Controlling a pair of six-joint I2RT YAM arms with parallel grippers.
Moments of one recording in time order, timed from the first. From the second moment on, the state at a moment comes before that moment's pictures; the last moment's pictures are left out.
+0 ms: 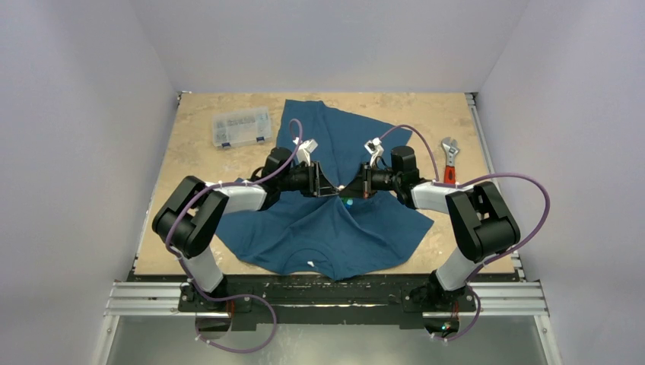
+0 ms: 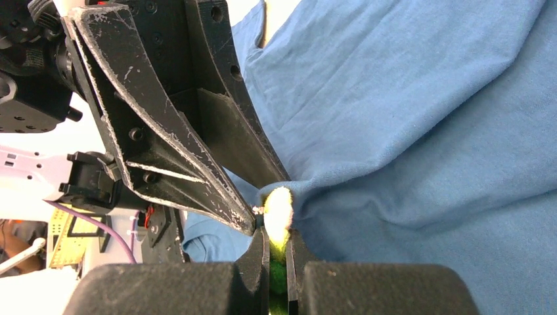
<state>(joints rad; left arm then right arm) -0.54 1.73 0.80 0.49 0.64 -0.69 0.33 1.65 0.71 0.42 -0.89 0.46</state>
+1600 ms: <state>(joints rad) -0.53 1.71 0.77 0.53 0.64 -0.68 0.34 1.58 0.72 0.27 -0.74 0.28</state>
